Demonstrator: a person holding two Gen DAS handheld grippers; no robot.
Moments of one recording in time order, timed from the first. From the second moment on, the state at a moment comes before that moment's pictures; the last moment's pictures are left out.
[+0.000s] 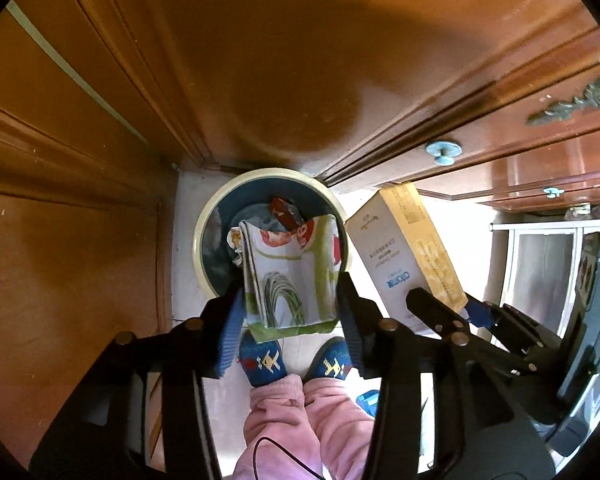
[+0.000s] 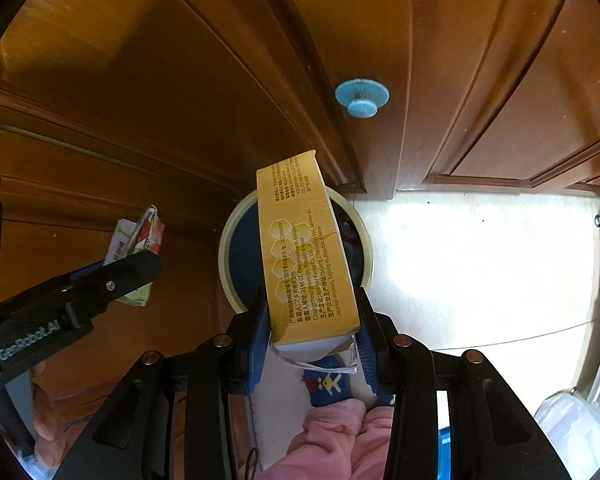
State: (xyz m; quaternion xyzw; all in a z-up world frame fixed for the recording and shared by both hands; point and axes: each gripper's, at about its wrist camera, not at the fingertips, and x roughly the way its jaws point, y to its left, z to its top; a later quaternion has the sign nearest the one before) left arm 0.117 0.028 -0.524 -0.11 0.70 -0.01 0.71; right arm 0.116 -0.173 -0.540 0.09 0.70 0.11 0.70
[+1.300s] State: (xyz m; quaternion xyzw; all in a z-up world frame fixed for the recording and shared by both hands) left arm 0.105 0.007 -0.317 -0.08 0.63 -0.04 0.77; right arm 0.094 -0.168 -0.415 0.10 0.66 0.16 0.72
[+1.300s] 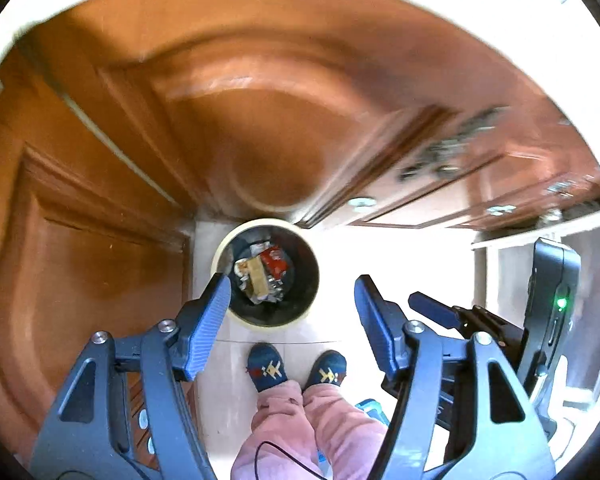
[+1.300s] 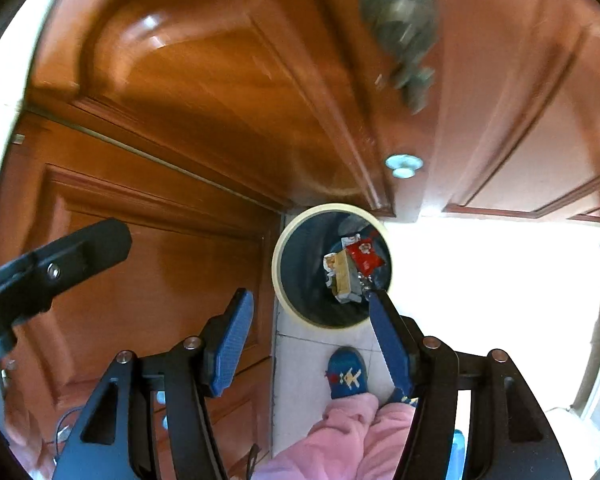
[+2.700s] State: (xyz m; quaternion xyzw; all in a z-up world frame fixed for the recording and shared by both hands) left arm 0.149 0.001 0.008 -0.02 0.40 -0.11 0.91; right arm 0.121 -0.216 -0.040 0.12 0.42 0.12 0.89
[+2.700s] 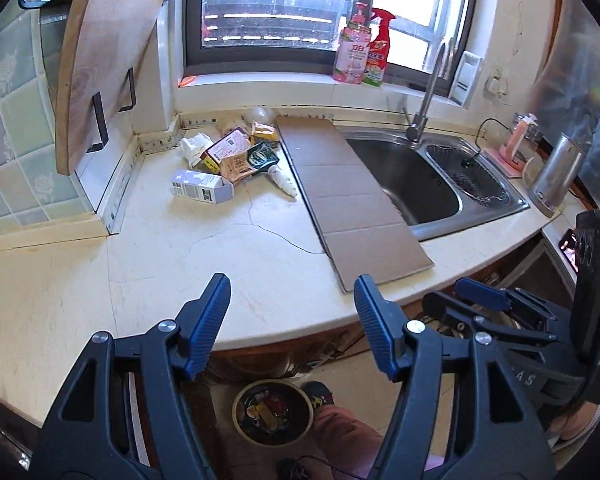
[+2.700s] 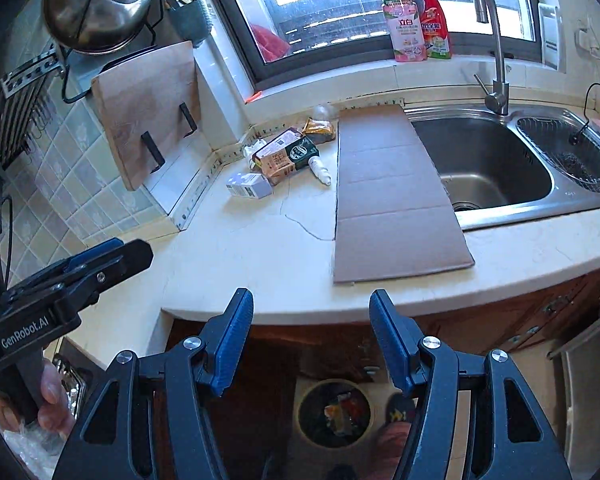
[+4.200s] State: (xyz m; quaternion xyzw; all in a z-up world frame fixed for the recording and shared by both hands) left arm 0.501 0.099 -0.164 -0.17 0.54 0.17 0.81; right arm 0.554 -0.112 -0.212 -0.02 0.52 0.27 0.81
